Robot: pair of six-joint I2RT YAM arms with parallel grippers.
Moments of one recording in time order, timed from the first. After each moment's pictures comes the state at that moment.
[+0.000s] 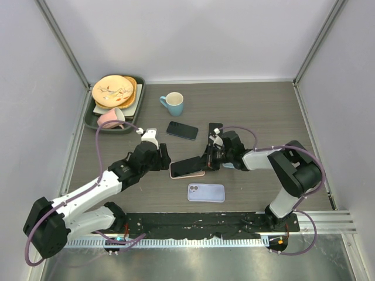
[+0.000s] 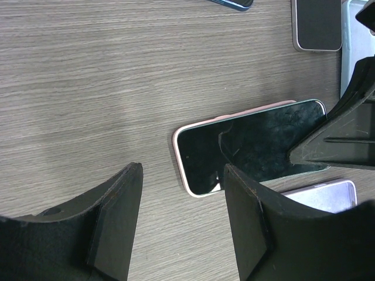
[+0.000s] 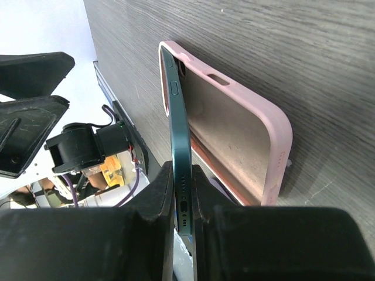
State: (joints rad) left arm -0.72 1.02 0.60 -0.25 -0.24 -0.57; right arm 0.55 1.66 0.60 0.35 -0.70 0.91
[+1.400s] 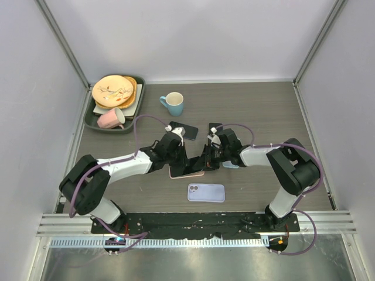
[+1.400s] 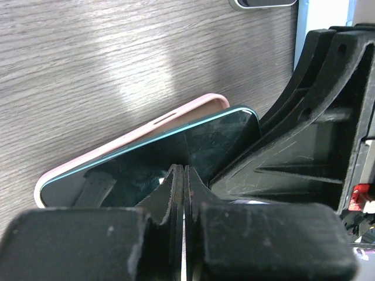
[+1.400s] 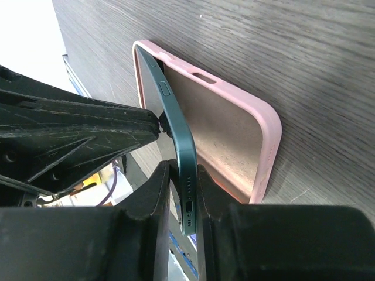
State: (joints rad) left arm -0.77 1.52 0.78 -0.07 0.06 -0.67; right arm 0.55 1.71 0.68 0.20 -0.67 0.79
